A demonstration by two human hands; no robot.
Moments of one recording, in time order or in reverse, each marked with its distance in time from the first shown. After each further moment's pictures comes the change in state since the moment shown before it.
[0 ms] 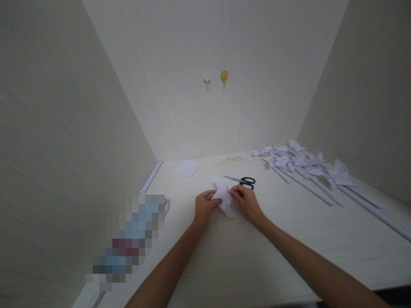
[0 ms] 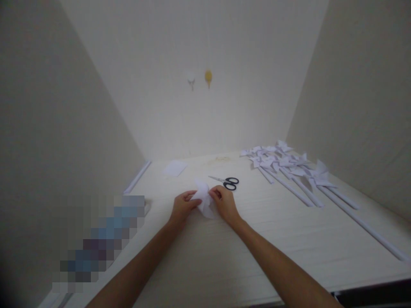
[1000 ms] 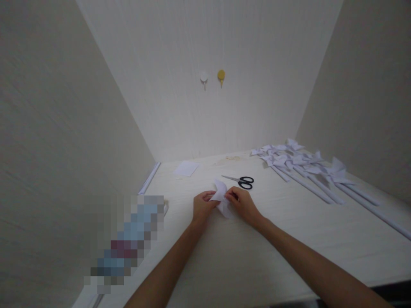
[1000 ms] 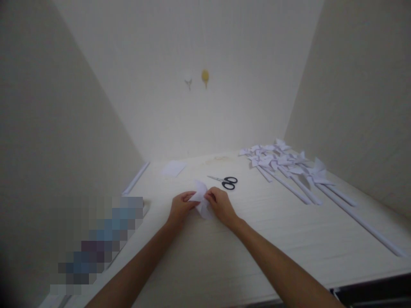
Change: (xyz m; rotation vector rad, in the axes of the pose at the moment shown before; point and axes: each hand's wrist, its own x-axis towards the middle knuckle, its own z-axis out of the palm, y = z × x) left_hand -0.002 0.004 -0.001 0.057 0.010 0.020; right_hand -0.002 0.002 0.003 -0.075 -0.110 -0.081
